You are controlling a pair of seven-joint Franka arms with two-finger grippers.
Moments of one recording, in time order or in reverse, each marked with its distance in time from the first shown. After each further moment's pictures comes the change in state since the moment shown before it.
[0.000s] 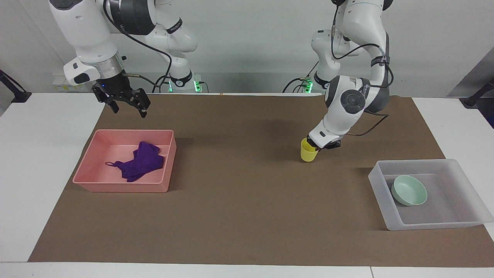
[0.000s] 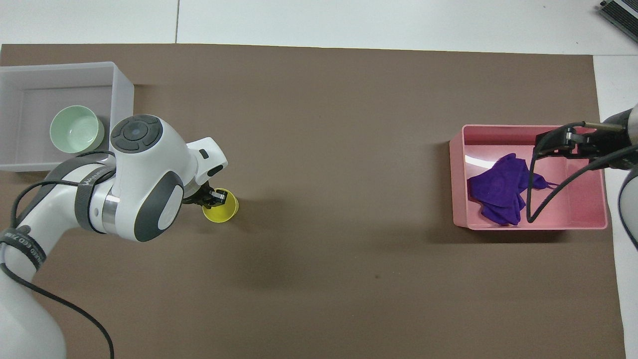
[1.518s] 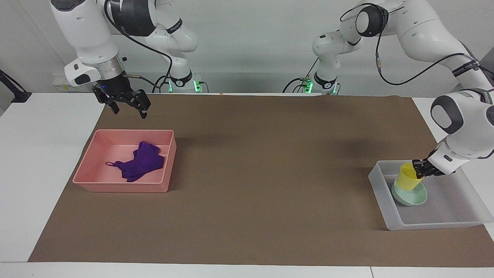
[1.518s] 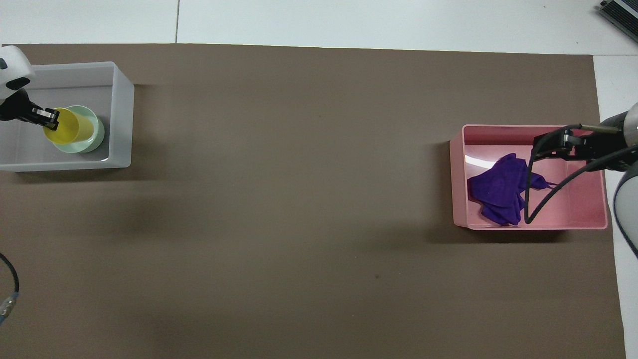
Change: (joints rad) left arm 0.471 0.324 0.017 0.463 0.138 -0.044 0.466; right arm -0.001 -0.005 0.000 -0.016 0.000 0.020 0.000
